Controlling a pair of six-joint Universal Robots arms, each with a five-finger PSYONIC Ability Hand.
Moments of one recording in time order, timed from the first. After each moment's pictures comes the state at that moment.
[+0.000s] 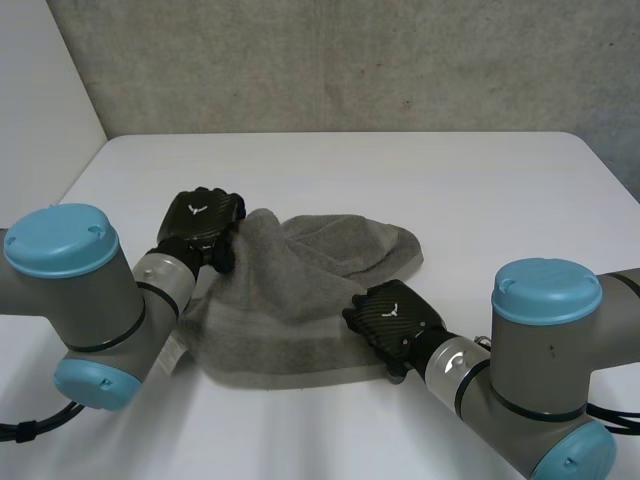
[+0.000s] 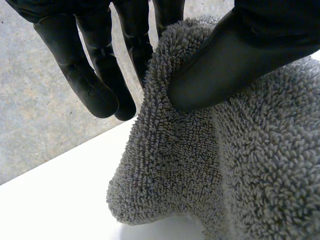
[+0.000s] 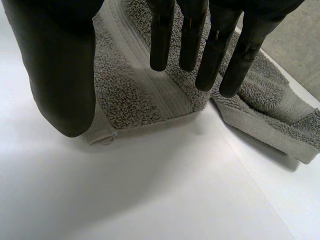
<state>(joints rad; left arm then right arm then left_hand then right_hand) 4.29 -2.03 -1.62 3.53 -1.51 3.28 2.13 -1.08 1.70 -0.16 1.32 2.62 1.55 1.49 1.61 1.58 1.60 0.48 0.48 0.48 0.48 0.32</state>
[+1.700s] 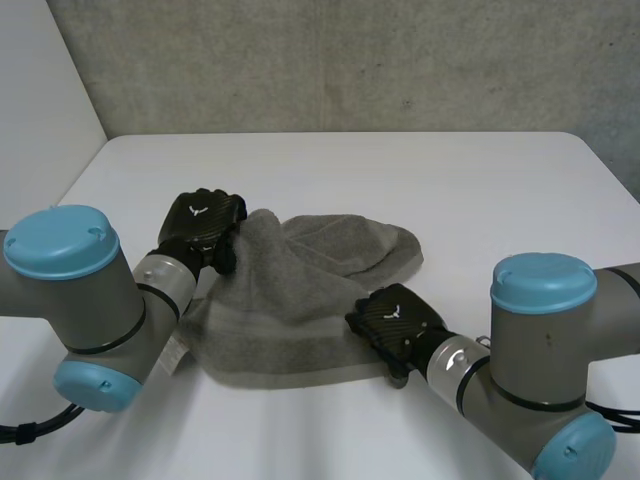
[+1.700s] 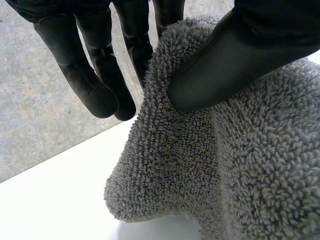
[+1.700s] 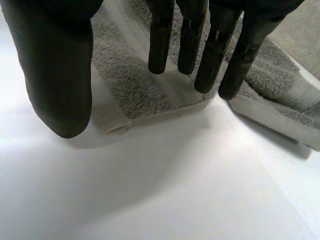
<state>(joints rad) 4.28 -2.03 -1.62 3.53 -1.51 3.27 2.12 -1.06 1.68 -0.11 1.31 2.62 1.55 1.49 1.61 1.58 1.60 0.50 0.51 0.50 0.51 0.30</state>
